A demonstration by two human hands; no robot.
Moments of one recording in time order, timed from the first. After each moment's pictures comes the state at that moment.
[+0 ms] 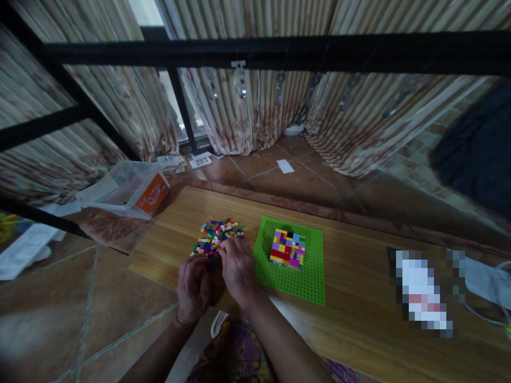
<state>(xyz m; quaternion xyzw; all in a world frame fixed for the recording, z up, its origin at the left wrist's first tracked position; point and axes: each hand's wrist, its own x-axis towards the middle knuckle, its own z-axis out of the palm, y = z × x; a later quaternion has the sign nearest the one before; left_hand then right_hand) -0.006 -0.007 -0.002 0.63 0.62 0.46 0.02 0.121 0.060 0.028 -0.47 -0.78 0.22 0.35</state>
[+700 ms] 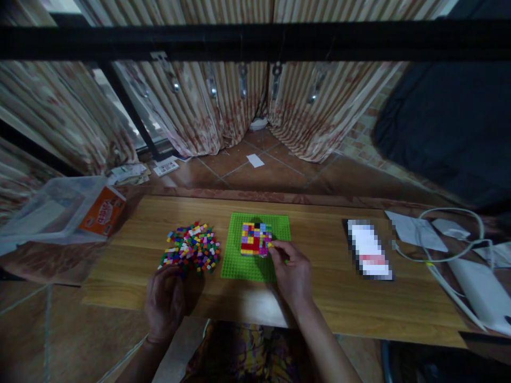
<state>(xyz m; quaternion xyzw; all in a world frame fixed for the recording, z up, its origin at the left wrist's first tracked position) -0.011 -0.001 -0.006 0.66 0.61 0.43 0.00 0.279 0.038 0.027 -0.64 -0.54 0.24 0.49</state>
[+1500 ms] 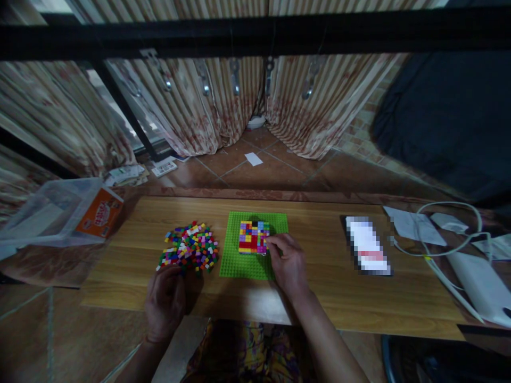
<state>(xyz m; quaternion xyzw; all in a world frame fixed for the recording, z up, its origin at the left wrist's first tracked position) -0.010 0.001 -0.009 0.66 0.63 0.41 0.01 0.283 0.052 0.026 -0.58 -0.63 0.18 0.48</state>
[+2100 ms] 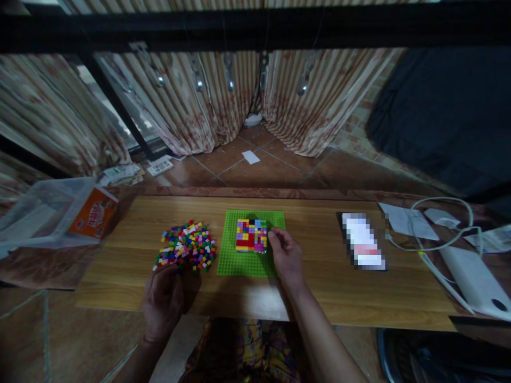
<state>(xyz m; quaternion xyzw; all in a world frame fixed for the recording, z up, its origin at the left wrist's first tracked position) -0.009 0.003 -0.008 0.68 0.62 0.41 0.00 0.277 0.061 0.010 -0.64 -0.36 0.36 0.57</state>
